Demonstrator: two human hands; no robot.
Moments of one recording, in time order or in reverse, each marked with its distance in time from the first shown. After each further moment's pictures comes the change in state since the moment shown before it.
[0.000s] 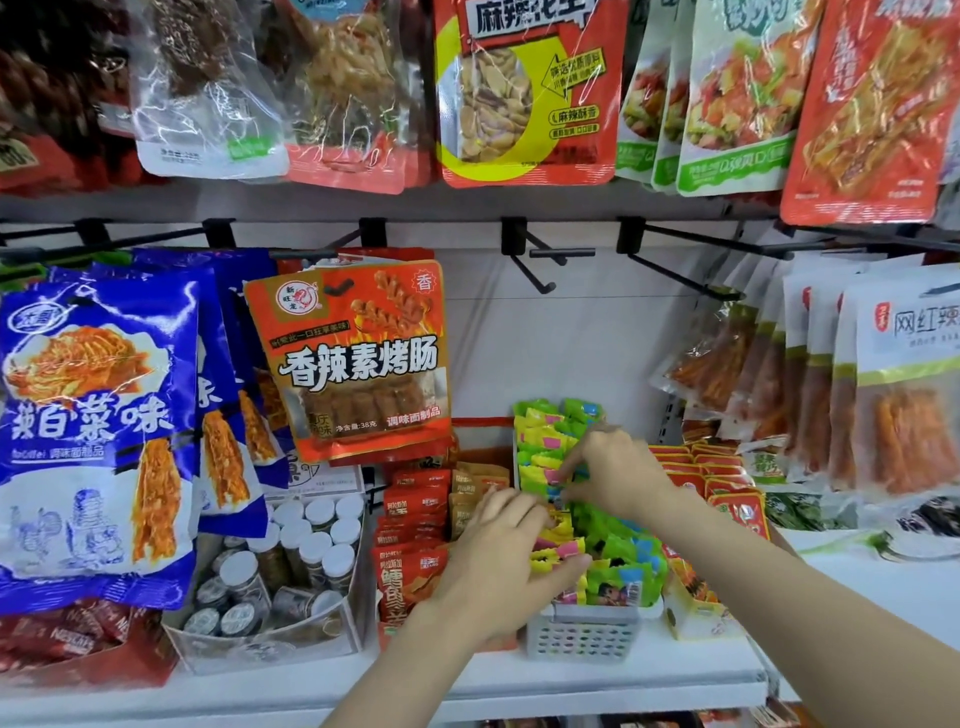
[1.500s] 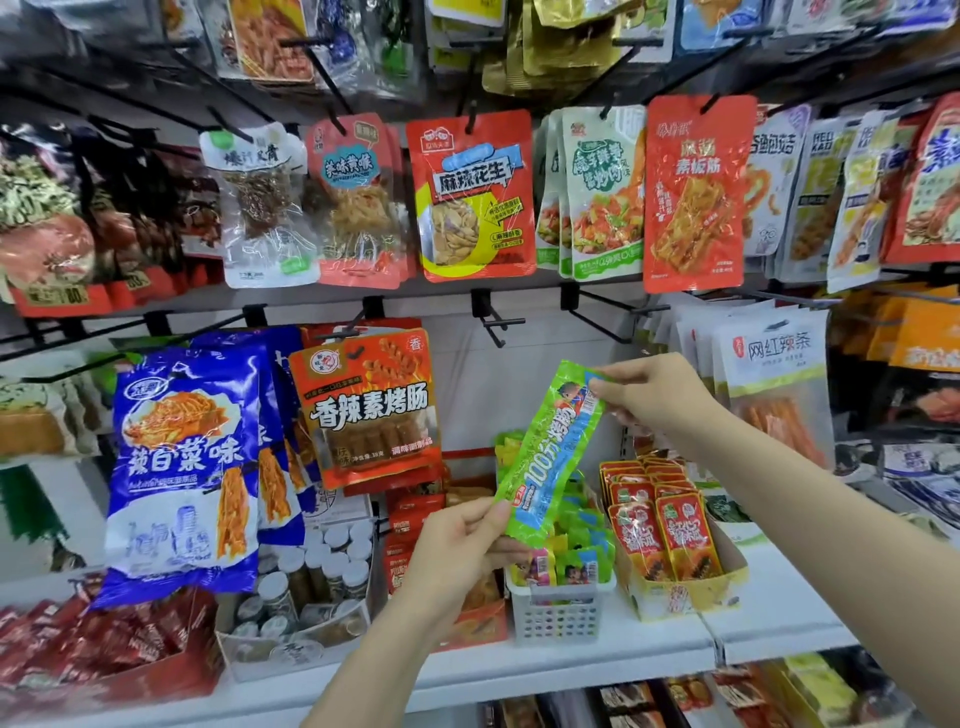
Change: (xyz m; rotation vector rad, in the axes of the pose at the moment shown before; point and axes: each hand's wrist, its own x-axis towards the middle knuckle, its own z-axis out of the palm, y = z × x) left_hand -0.043 0.078 -0.109 -1.256 0.096 -0.498; right_hand -0.092 0.012 -0.135 1.013 0.386 0.175
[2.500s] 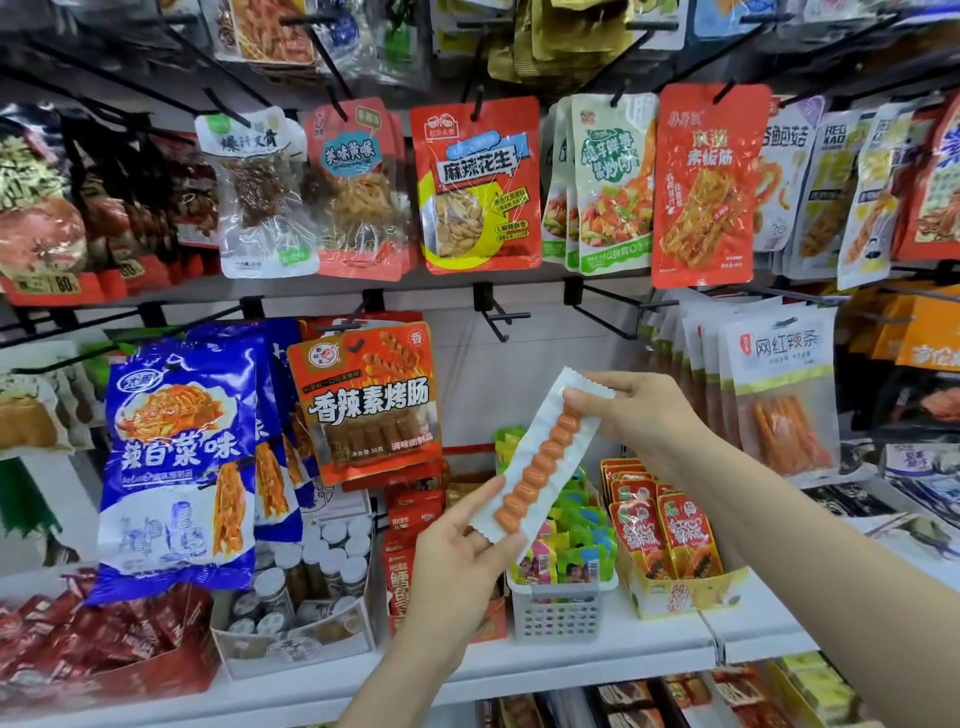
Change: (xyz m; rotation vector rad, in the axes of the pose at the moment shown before) left_hand -0.018 -0.007 0.005 -0.088 0.050 0.115; right_hand -0.011 0.011 0.028 0.366 -0.056 0.020
